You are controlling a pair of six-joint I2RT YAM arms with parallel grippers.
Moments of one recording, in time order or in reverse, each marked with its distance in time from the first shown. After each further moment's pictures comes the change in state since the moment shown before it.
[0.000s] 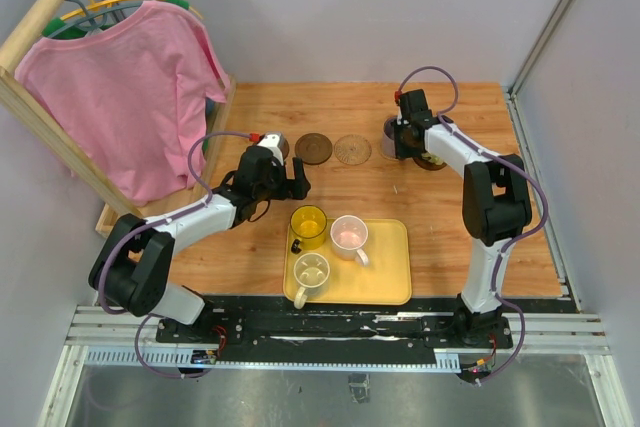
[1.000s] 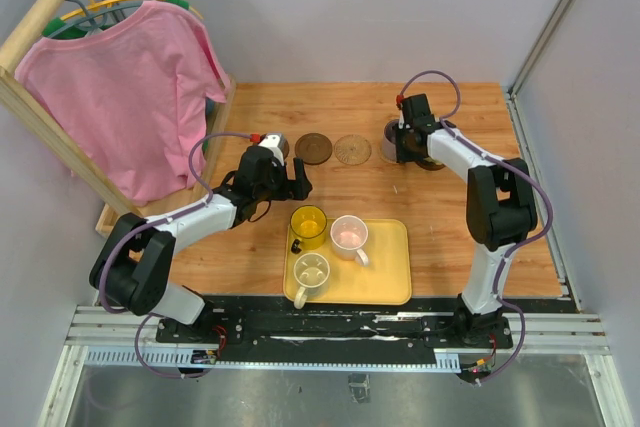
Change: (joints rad) left arm 0.000 0.006 0.000 0.002 0.027 -0.019; right arm 0.001 -0.049 -0.077 0.030 -0.018 0.003
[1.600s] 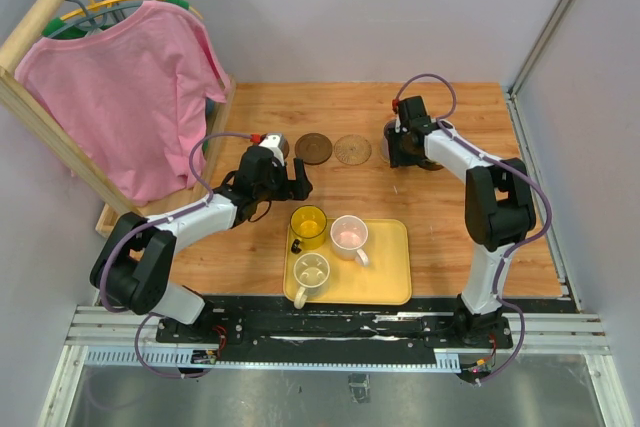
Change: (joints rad) left arm 0.000 0.005 0.000 0.003 0.006 -0.003; right arm 0.020 0.000 0.004 -0.052 0.000 0.000
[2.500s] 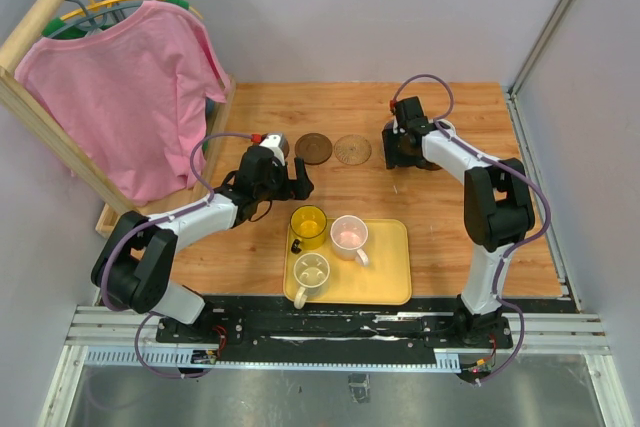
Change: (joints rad) left arm 0.000 0.009 0.000 0.018 0.014 -0.008; right arm 0.019 0.000 0.000 -0.003 0.014 0.005
